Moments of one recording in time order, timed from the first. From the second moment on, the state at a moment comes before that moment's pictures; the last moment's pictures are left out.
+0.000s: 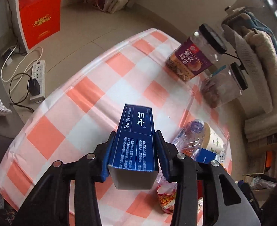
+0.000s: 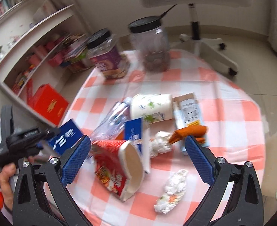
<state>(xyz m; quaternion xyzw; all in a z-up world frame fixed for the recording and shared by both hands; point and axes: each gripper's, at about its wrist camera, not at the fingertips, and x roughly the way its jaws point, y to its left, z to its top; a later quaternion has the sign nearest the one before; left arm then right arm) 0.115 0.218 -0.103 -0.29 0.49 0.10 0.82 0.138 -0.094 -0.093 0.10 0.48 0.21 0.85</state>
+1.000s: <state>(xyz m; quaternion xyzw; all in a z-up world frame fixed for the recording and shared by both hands) 0.075 0.210 -0.052 -0.19 0.42 0.07 0.88 0.096 -0.030 -0.070 0.02 0.40 0.30 0.87</state>
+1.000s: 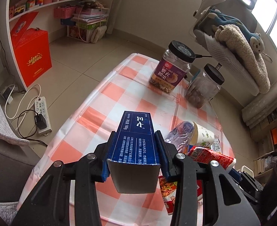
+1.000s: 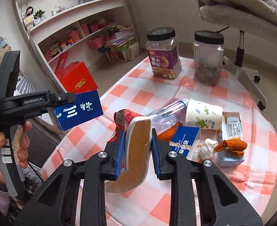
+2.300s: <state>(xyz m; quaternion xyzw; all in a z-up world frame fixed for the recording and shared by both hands) 0.068 0.055 -0.023 -0.08 0.33 0.02 0.94 0.047 -0.167 -0.003 0.01 0.24 0.07 0.97</state>
